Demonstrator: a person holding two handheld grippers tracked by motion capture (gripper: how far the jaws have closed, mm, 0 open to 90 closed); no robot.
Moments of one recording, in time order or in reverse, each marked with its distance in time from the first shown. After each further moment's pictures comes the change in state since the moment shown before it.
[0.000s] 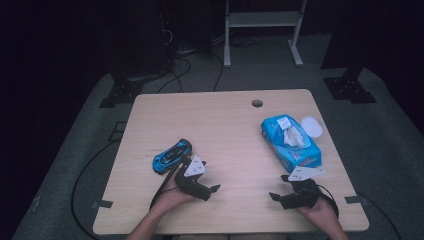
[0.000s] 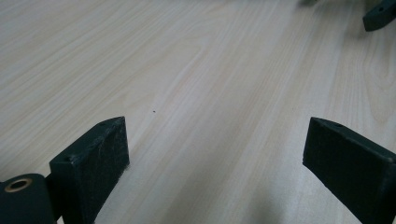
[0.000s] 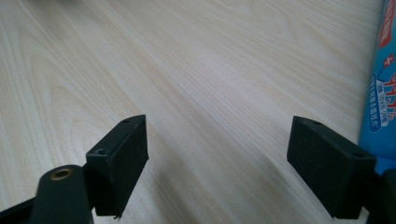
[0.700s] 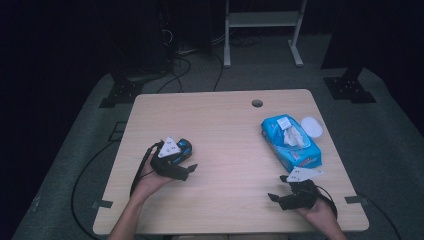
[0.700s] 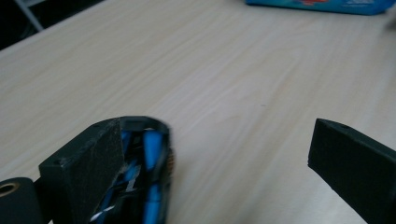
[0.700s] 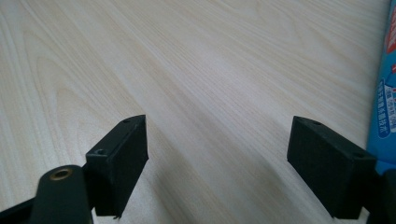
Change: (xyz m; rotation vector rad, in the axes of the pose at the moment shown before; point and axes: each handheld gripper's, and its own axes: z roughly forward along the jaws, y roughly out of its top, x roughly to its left) left arm 0.065 -0.002 -0.053 -0.018 0.176 -0.089; right arm 0.005 0.002 0.001 -0.002 -0.005 -0.011
